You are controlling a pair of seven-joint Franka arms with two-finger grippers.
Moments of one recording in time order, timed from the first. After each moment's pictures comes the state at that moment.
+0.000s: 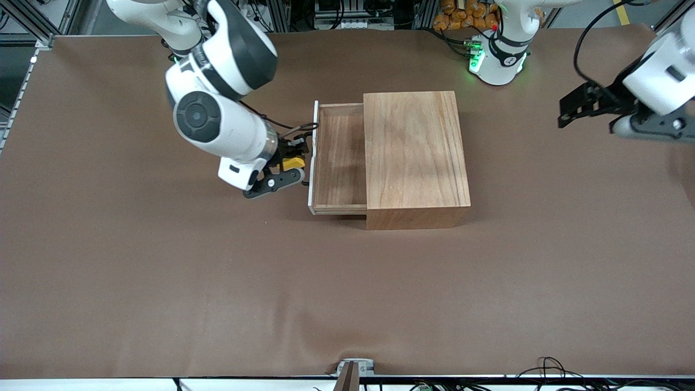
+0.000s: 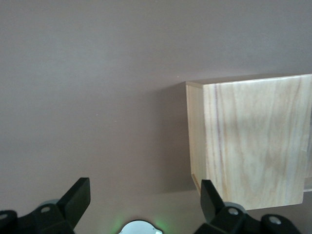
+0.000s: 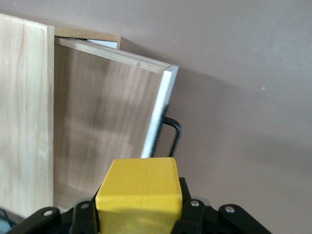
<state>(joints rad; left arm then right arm) 0.01 0.03 -0.16 -1.39 -0.04 1.36 -0.08 0.56 0.35 0.01 -1.54 0.31 1.78 0.25</state>
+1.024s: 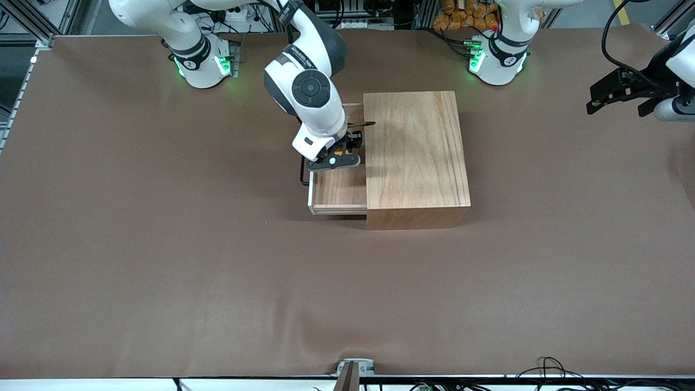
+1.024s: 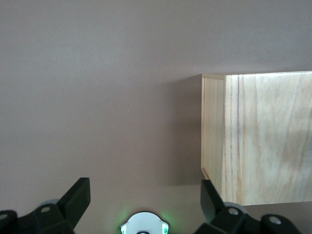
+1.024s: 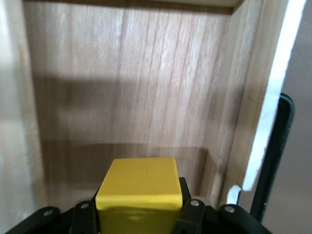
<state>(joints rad) -0.06 -0.03 -0.04 -1.46 -0.04 1.37 -0.06 0.80 0.43 0.01 -1.70 0.20 2.09 0.62</state>
